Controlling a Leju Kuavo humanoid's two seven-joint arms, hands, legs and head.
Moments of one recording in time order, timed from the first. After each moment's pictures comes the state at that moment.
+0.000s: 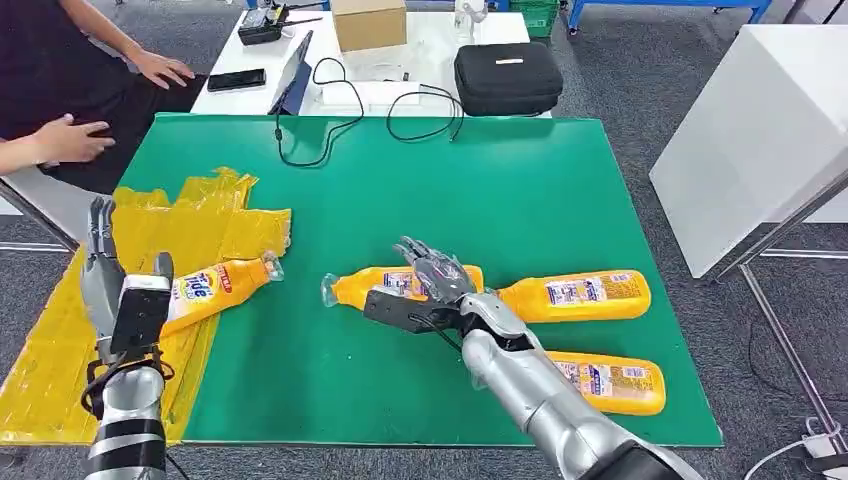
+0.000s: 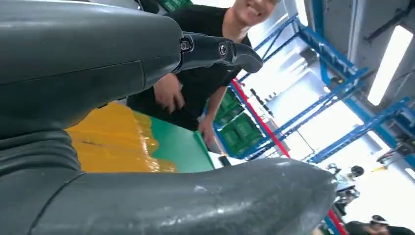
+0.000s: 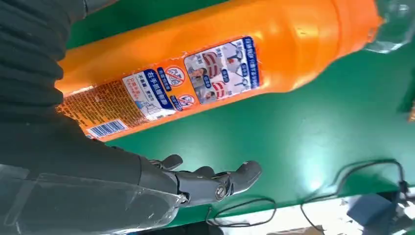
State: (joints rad) left arm -0.18 -0.13 0.26 -1.43 -0.63 0.36 -0.55; right arm -0.60 0.17 0.60 -0.70 0.80 -0.04 -0.07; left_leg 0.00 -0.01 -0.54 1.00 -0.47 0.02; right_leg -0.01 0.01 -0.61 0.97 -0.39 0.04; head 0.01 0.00
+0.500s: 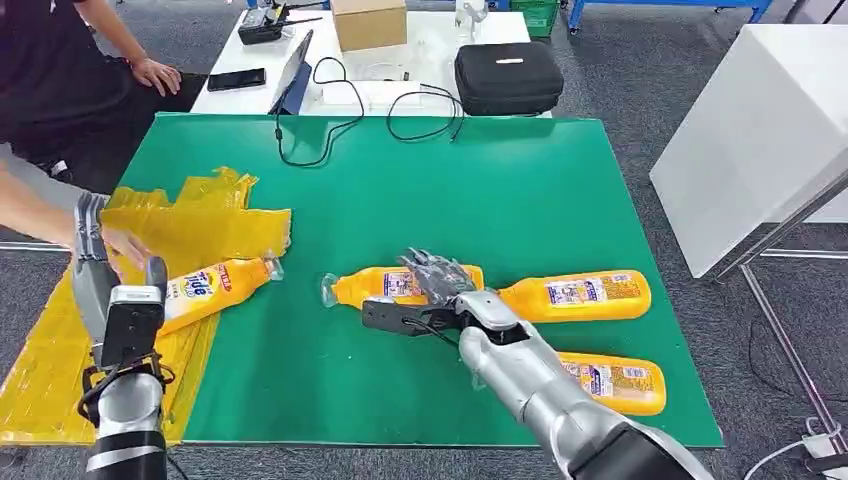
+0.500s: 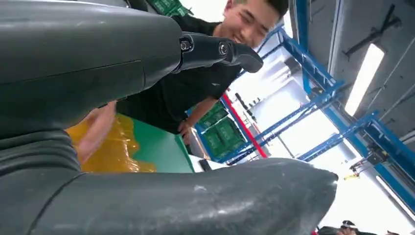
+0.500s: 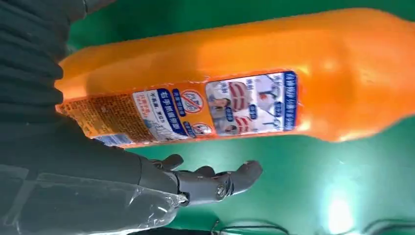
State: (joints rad) left arm -0.13 -0.15 0.22 -1.54 -0.58 0.37 -0.56; right arm -0.68 0.18 0.65 -0.58 0.93 0.02 0.01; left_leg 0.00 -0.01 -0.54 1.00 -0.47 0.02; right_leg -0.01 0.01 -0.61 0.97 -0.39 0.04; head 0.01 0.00
